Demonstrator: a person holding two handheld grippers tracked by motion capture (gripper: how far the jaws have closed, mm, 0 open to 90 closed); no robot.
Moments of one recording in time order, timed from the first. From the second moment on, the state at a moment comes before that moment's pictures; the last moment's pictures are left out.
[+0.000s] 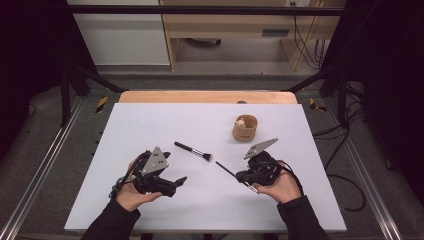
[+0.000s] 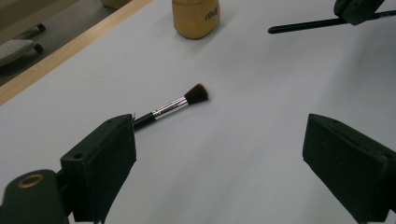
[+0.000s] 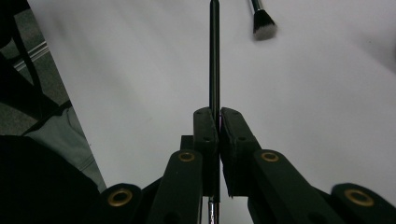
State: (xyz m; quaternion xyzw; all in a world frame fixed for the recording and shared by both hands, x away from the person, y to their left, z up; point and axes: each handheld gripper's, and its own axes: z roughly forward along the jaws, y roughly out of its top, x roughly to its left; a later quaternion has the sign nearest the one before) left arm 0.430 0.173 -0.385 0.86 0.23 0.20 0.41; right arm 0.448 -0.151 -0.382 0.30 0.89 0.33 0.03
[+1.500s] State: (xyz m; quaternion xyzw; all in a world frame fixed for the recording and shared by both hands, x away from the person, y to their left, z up) left arm 0.424 0.100 -0.395 0.93 0.06 0.22 0.30; right arm 0.442 -0.118 -0.393 0.24 0.92 0.32 -0.03
